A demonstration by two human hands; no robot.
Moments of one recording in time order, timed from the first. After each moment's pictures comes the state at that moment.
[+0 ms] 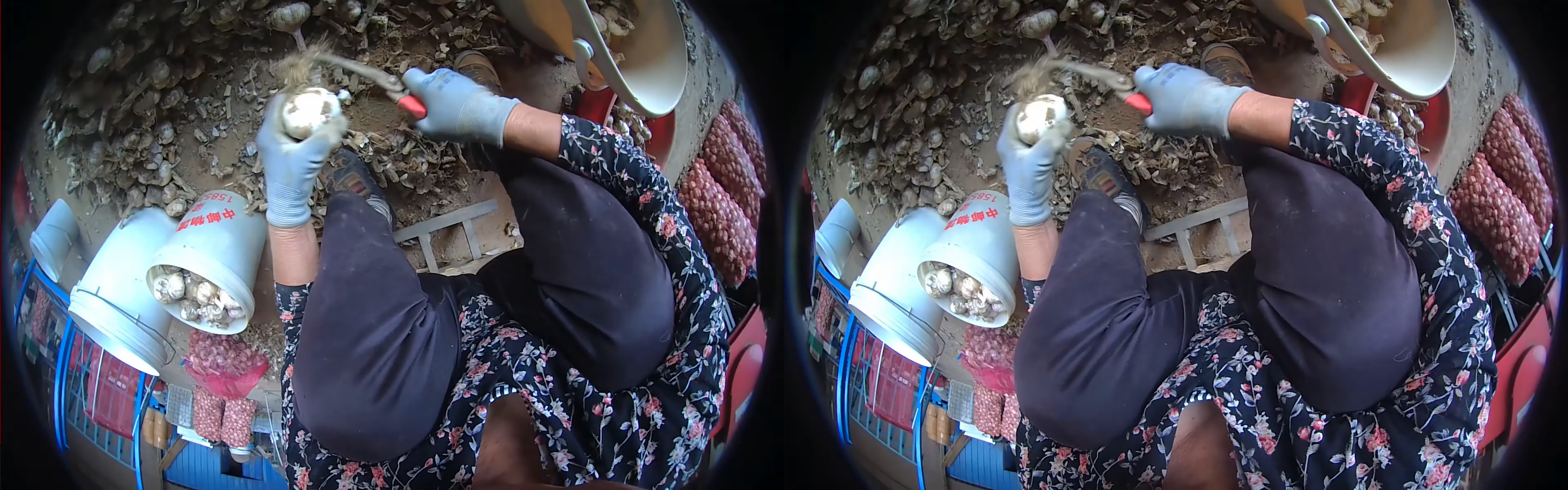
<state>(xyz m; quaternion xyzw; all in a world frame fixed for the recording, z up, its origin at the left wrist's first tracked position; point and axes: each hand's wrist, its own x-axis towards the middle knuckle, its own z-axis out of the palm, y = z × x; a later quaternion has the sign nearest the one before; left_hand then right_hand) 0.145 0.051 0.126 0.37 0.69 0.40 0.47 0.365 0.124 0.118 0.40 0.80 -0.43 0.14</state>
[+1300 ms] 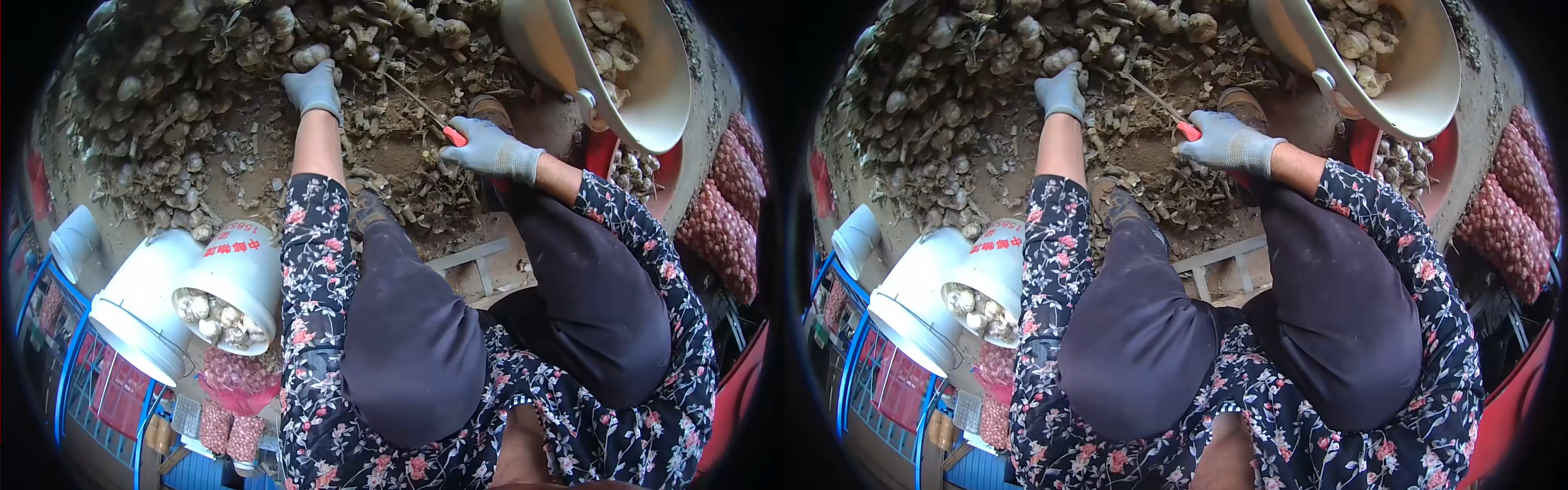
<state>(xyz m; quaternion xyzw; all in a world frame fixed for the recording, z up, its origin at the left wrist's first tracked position) 0.150 0.196 -0.021 0.05 0.75 0.50 0.42 0.397 0.133 0.102 0.52 0.65 -0.53 0.18</state>
